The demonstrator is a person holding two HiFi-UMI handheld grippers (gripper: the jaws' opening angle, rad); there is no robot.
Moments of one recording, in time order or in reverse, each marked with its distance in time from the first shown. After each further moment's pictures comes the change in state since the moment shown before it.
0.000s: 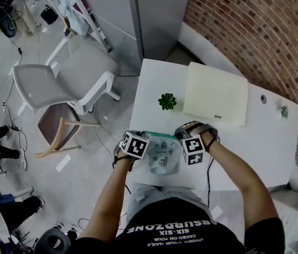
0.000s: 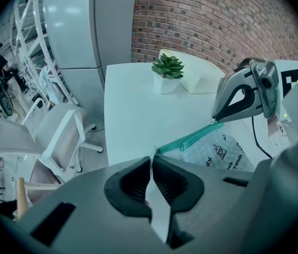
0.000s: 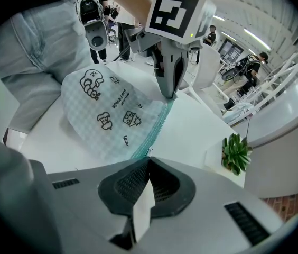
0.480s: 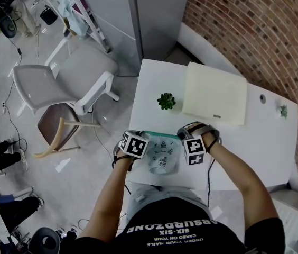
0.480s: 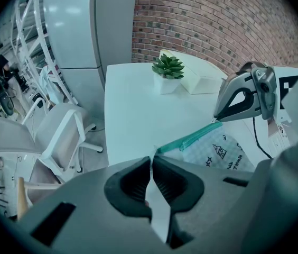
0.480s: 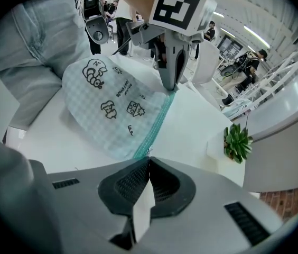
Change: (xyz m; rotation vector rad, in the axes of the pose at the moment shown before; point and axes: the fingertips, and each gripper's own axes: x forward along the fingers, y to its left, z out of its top) left arm 0.001 0.000 0.000 -0.004 -0.004 0.000; right arm -0.001 0.003 -0.014 -0.001 0.052 -0.029
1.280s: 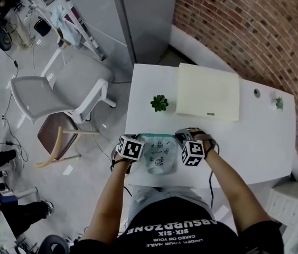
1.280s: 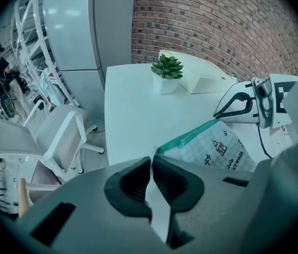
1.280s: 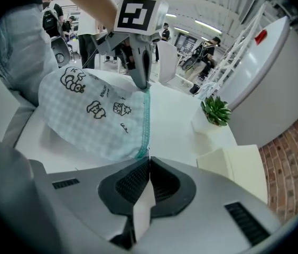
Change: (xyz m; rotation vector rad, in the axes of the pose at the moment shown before) left arm -0.001 -0.001 -0.001 0.007 -0.007 0.014; right arm 0.004 0.001 -0.013 0.386 -0.091 -0.184
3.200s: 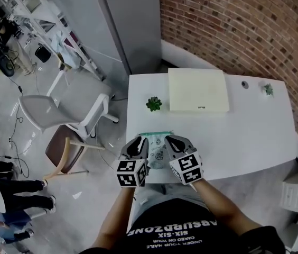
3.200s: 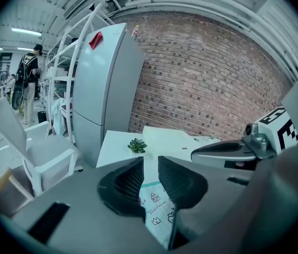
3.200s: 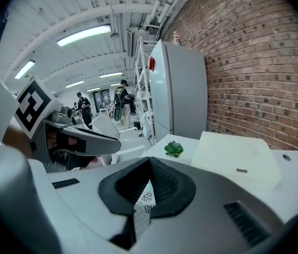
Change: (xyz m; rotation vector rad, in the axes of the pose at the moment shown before) left arm -0.168 -0.078 0.045 -0.118 -0.676 -0.060; right arm -0.158 -0.010 0.099 0.959 -0.495 -0.352
